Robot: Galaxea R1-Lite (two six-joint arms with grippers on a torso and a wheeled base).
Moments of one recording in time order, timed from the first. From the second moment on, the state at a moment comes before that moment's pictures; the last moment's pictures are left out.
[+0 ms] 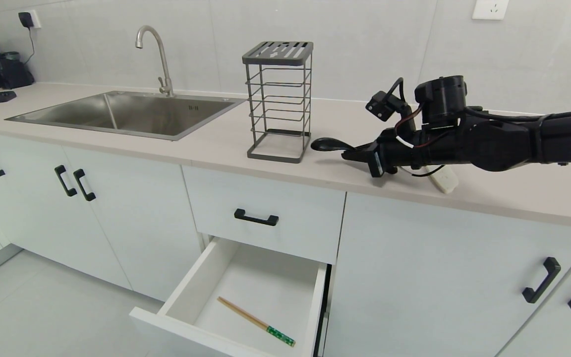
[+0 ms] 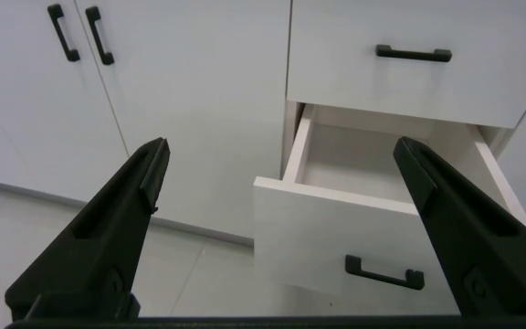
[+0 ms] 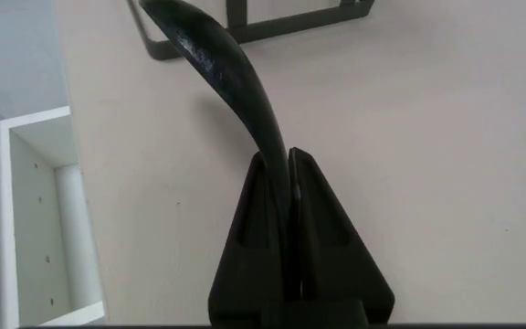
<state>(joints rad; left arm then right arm) 0.00 0.00 0.00 0.00 -0.05 0.00 0.35 2.06 -1.53 -0.03 0.48 -0.33</state>
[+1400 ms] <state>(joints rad) 0.00 0.00 0.00 0.00 -0.05 0.00 0.76 1.88 -1.36 -0.03 0.38 -0.35</state>
